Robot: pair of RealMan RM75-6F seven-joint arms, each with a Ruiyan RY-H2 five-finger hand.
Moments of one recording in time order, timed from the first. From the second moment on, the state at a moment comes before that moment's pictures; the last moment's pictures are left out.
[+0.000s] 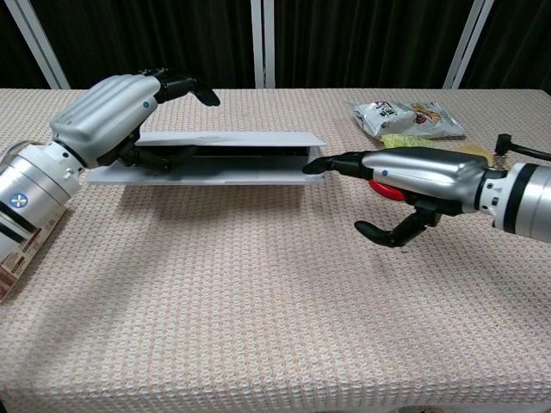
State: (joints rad) left arm -0.65 -1.92 -0.12 -0.88 1.61 1.37 -0.12; right arm 0.68 -1.50 0.07 -1.51 -1.54 0.82 0.05
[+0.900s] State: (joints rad) left arm -0.78 -1.85 -0.22 -0.89 1.55 1.27 -0.09; right arm 0.83 -1.63 0.11 -1.43 -1.29 0.65 -0.15
